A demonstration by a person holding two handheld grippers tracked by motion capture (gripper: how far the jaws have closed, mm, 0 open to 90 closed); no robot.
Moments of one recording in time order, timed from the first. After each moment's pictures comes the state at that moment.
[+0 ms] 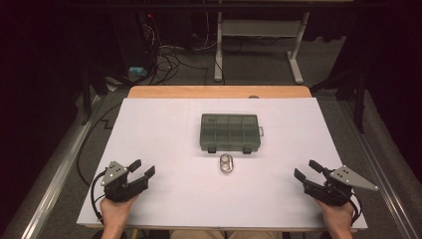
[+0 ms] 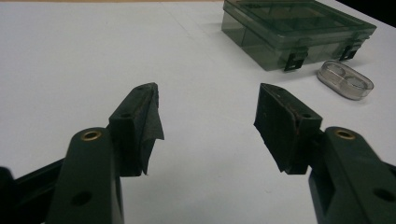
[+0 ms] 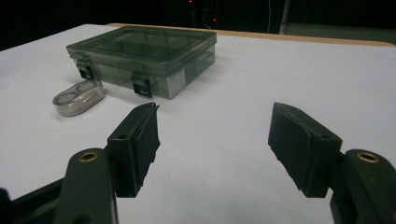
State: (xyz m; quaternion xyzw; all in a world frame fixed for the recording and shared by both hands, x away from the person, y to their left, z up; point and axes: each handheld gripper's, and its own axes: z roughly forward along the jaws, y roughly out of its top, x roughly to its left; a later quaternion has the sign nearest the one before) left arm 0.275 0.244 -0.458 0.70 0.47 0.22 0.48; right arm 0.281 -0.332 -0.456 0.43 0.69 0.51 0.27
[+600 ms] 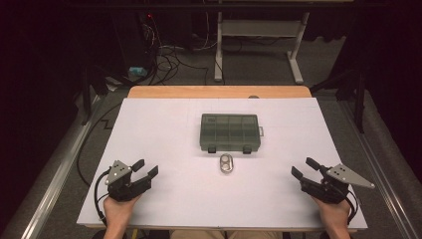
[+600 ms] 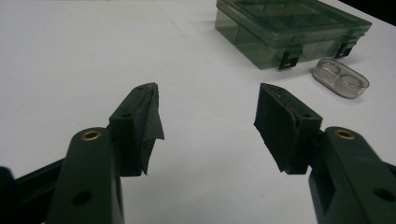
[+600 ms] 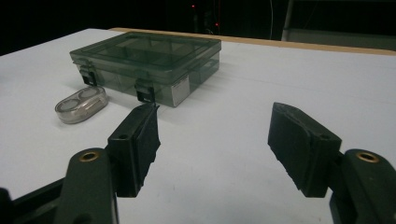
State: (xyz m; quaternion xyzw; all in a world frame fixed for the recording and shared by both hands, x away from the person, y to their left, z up) left arm 0.278 0.237 -0.459 0.71 0.47 0.21 0.48; right arm 0.286 -0.324 -0.454 0.42 0.69 0.52 0.27
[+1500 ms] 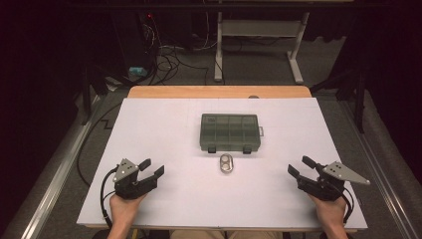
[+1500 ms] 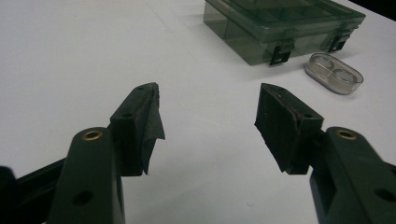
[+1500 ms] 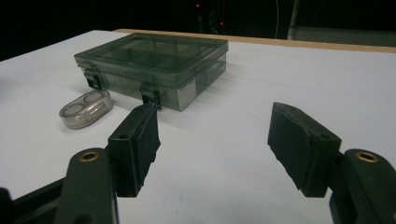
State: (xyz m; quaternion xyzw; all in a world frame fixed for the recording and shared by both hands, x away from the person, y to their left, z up) left arm 0.286 0.224 -0.462 0.72 0.46 0.20 0.48; right arm 0.293 -0.317 -0.455 0.42 0.69 0.52 0.26
